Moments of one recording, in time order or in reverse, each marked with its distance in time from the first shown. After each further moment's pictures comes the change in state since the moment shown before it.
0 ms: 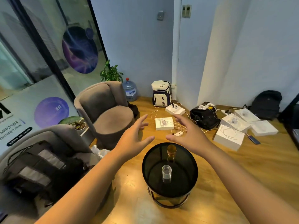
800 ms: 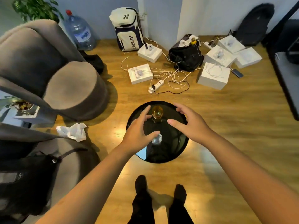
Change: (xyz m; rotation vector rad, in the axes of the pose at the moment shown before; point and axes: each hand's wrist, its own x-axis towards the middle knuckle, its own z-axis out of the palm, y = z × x) left_hand 0.172 -0.180 0.195 -0.116 -0.397 -0.102; right_hand 0.112 0.206 0.086 0.087 0.010 0.435
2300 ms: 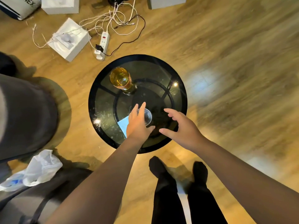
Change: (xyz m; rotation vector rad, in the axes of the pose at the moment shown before) left_hand 0.156 -0.262 0.228 0.536 -0.419 0.018; right_hand 0.035 0.247 0.228 0.233 0.218 0.483
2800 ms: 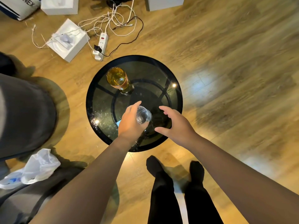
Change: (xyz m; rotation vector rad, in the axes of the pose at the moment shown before) left_hand -0.013 0.003 -0.023 -0.134 0.110 0.081; right_hand 0.000 -0.003 -0.003 -0.039 0.008 -0.014
